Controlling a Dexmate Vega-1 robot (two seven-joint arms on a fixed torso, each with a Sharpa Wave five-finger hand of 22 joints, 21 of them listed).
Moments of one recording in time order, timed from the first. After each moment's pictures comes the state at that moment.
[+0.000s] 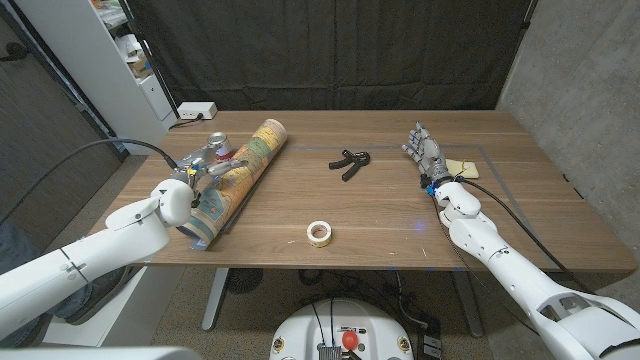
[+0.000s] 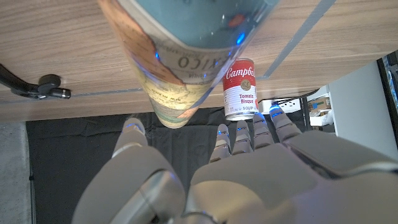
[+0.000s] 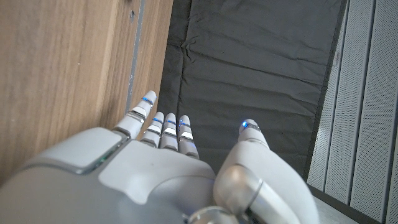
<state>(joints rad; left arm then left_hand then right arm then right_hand) 1.08 1.10 0.38 -2.03 0.13 0.66 0.26 0.35 -0.16 0.30 -0.13 0.22 0.04 0.07 0.19 0.18 0.00 0.18 0.21 0.20 0.01 0.20 0.20 0.18 -0.01 0.21 0.23 0.19 -0.81 -0.41 -0.37 -1.20 0.68 0.31 -0.01 0.30 0.03 0.24 -0.09 0.23 0.17 0.09 0.20 0.19 0.11 0.10 0.20 0.19 0.05 0.05 0.21 0.22 0.28 0.01 0.20 0.17</state>
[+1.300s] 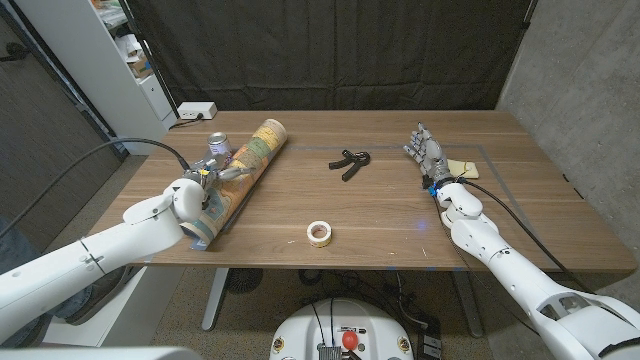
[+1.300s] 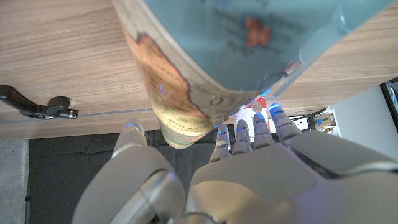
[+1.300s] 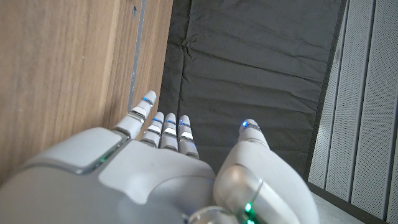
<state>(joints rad) 0.97 1.08 0.50 -2.02 0.14 0.73 0.19 0.35 -0.16 0.29 -0.14 0.24 0.03 0.08 0.19 0.18 0.00 0.18 0.21 0.20 0.01 0.20 0.20 0.18 0.00 0.21 0.23 0.19 -0.80 -0.41 -0.36 -1.18 0.69 0.33 0.01 0.30 0.03 0.23 -0.09 0.23 0.17 0.09 0.20 0.19 0.11 0.10 0.20 0.19 0.05 0.05 0.21 0.22 0.28 0.01 0.20 0.17</state>
